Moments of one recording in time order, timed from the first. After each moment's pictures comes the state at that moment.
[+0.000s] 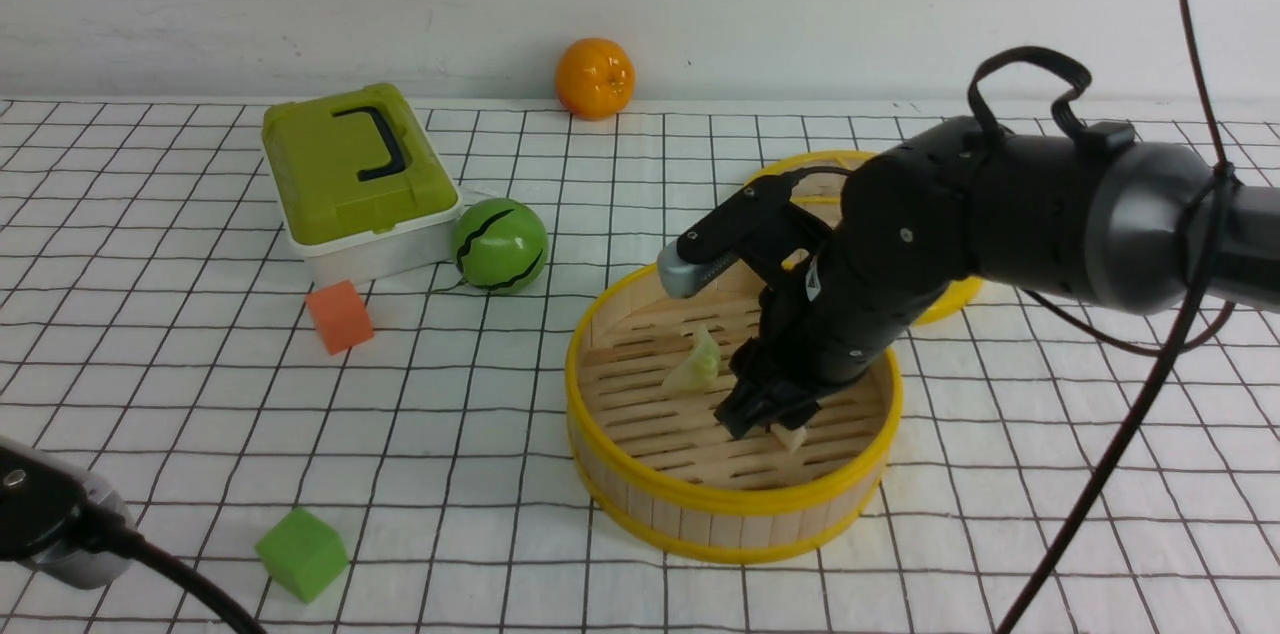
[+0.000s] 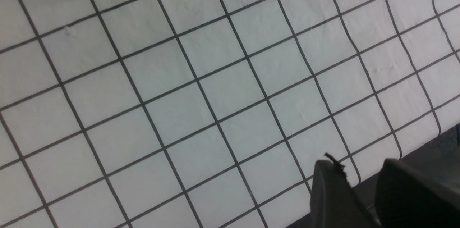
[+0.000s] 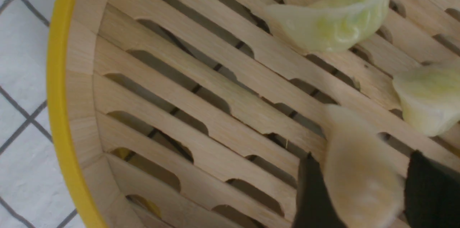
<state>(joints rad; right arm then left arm) 0.55 1.90 -1.40 0.00 0.69 -0.15 -0.60 0.72 -0.70 -0.10 1.09 -0.17</state>
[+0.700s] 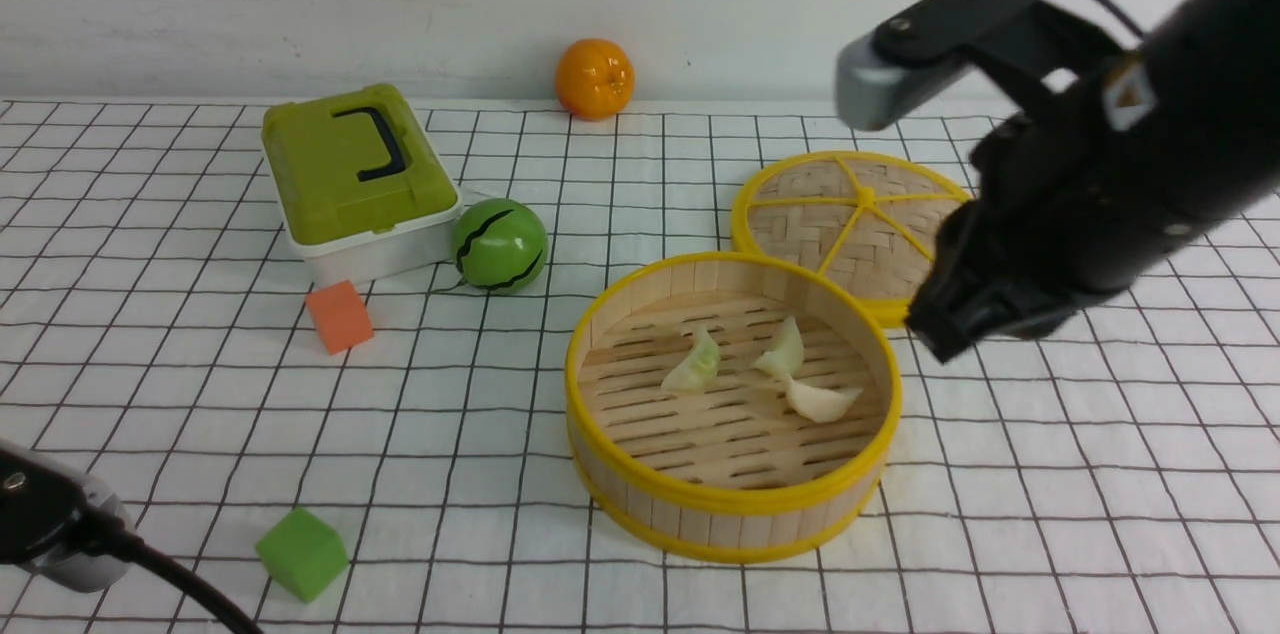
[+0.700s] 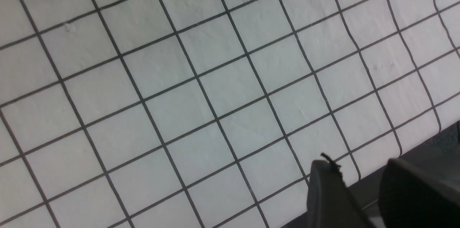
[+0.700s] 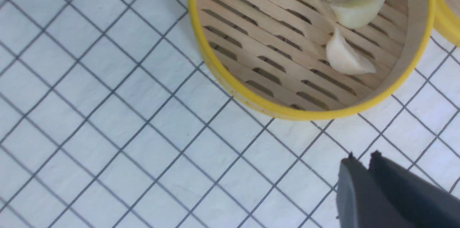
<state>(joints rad) 0.55 1.36 -1.38 0.11 1.11 -0.14 -0.60 0.72 -0.70 -0.10 1.10 -0.17</state>
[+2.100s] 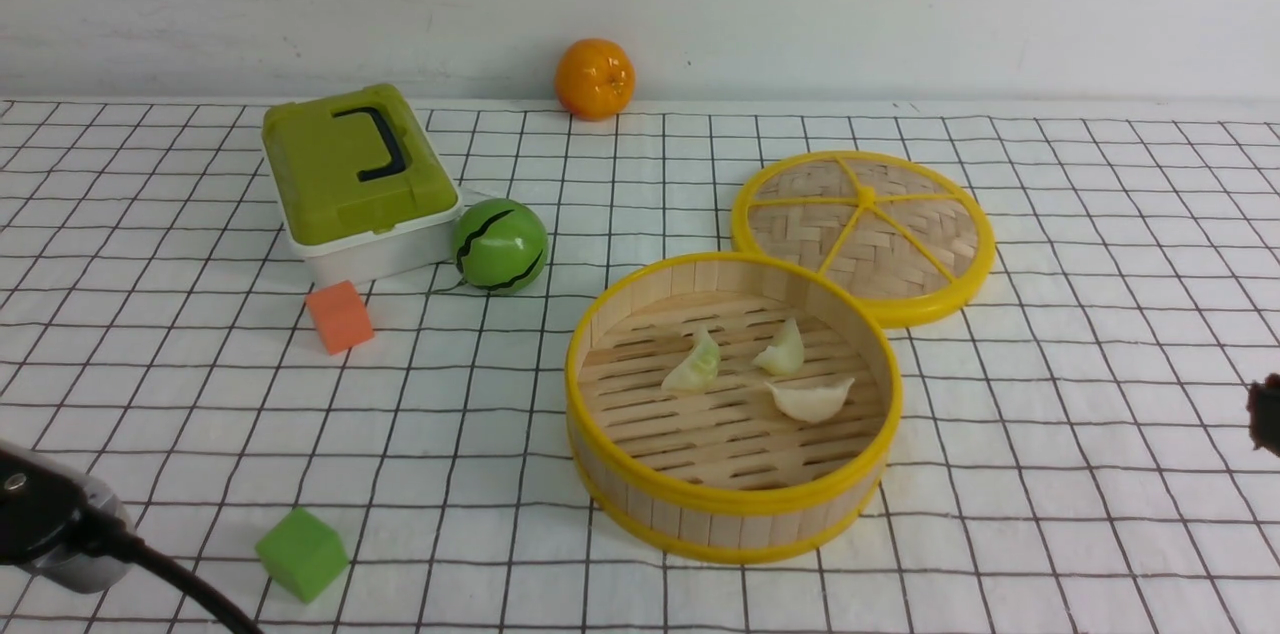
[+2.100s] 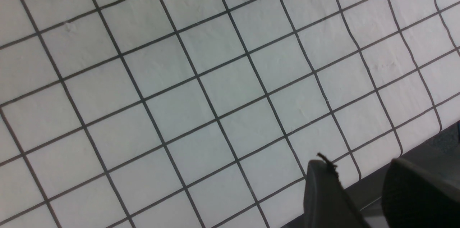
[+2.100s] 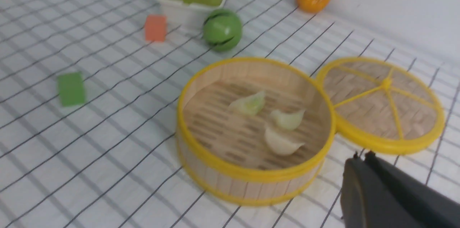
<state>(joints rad) 0.49 0.48 -0.54 0.08 0.38 -0.11 -0.60 0.72 -0.70 -0.10 1.10 -0.17</state>
